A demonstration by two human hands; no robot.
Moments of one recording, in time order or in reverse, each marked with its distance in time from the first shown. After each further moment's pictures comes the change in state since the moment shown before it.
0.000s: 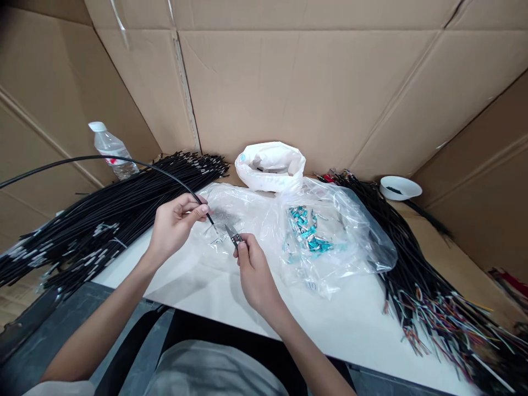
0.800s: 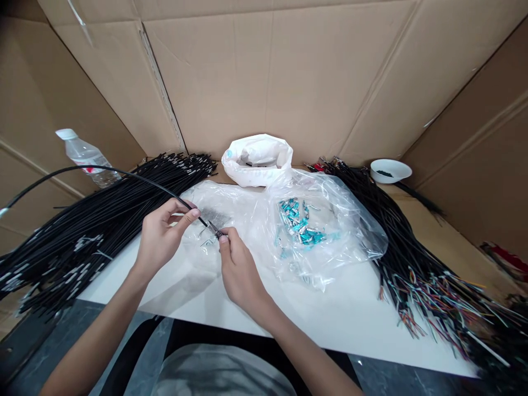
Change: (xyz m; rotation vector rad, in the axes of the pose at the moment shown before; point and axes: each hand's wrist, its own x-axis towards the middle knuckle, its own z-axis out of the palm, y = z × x) left_hand -0.001 0.000 0.012 0.228 0.047 0.087; right_hand 0.005 -0.011 0.007 -0.062 -0.003 -0.034
